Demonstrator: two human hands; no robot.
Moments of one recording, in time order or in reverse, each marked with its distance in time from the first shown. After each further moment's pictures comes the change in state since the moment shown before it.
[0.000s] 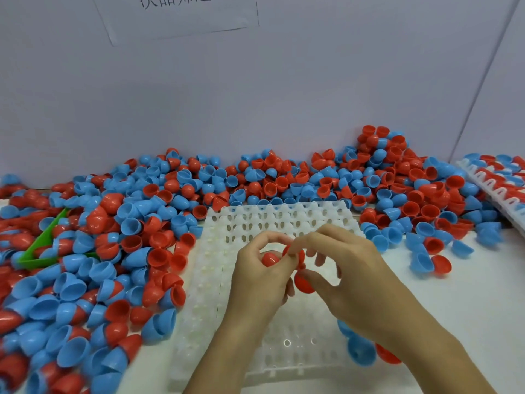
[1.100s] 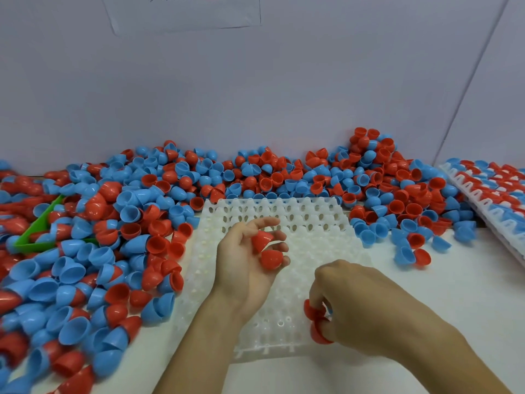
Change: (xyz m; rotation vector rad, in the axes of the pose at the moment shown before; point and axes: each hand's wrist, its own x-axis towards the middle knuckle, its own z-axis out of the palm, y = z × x) left_hand 0.001 0.013 -0.010 -0.694 -0.114 -0.220; right_hand -0.013 -0.037 -0.024 -0.432 -0.668 0.270
